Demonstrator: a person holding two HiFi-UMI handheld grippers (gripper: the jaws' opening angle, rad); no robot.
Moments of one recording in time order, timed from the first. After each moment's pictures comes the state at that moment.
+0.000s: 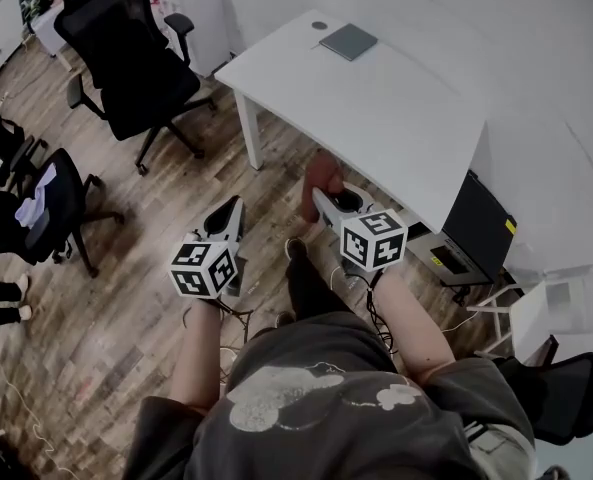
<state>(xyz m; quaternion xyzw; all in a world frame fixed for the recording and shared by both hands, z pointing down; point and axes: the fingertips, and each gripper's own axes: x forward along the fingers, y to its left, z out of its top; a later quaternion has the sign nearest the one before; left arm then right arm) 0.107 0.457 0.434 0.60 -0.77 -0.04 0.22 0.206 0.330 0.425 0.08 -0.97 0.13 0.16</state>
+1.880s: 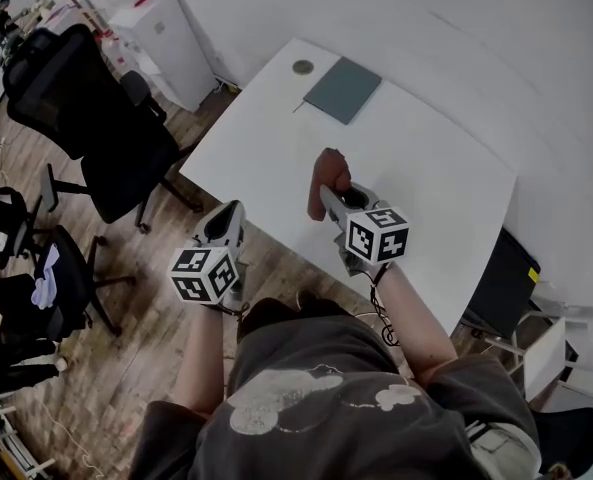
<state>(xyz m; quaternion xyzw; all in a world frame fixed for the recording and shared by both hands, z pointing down) -0.097 0.111 0.438 0.60 -0.76 0.01 0.25 0.014 -0.030 0.460 0.13 -0.95 0.23 0.16</state>
